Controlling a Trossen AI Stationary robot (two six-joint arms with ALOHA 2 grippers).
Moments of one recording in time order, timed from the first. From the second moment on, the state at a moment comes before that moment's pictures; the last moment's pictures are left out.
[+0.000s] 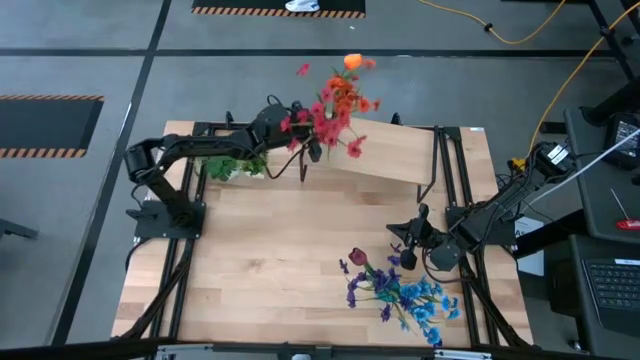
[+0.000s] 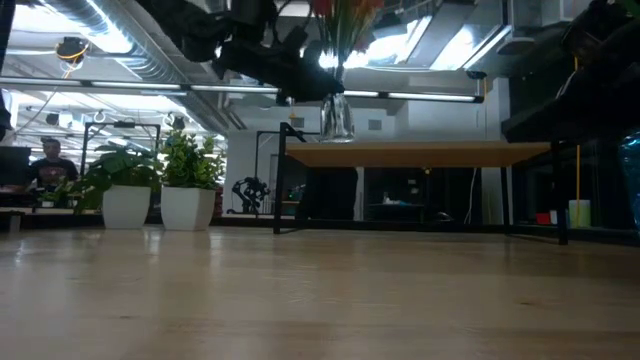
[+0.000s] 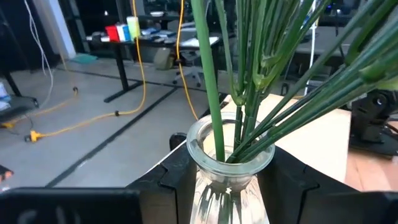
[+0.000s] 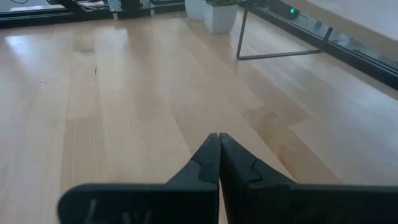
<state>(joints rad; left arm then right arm) 0.48 1.60 1.03 0.44 0.05 0.01 0.71 1.08 0.30 0.08 0.99 0.62</state>
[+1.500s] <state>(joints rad) 0.50 1.70 1.22 0.19 0.04 0.02 0.71 1.08 0.30 0.09 0.99 0.63</state>
